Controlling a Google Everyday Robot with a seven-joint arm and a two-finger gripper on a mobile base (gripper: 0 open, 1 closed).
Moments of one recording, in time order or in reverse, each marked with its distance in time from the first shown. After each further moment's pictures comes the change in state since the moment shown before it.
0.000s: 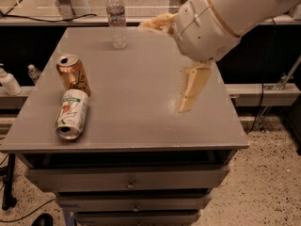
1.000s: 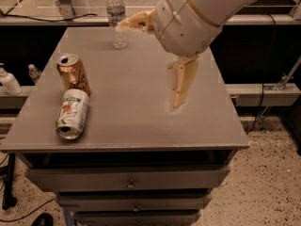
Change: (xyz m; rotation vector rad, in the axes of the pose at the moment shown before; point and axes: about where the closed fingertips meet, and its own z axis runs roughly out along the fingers) arm -0.021 -0.009 0.010 -0.059 0.033 -0.208
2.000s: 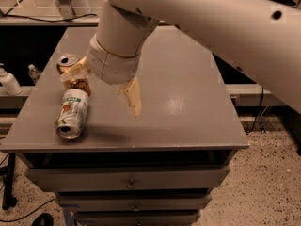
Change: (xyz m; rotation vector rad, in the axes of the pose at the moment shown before) arm -0.030 -0.020 0.129 -0.226 -0.037 -0.457
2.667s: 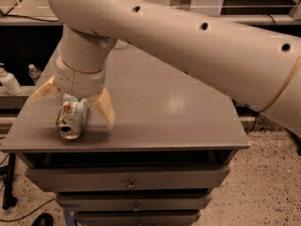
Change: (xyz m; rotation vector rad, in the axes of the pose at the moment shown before) arm -0.026 -0.042 0.061 -0.041 -0.075 -0.175
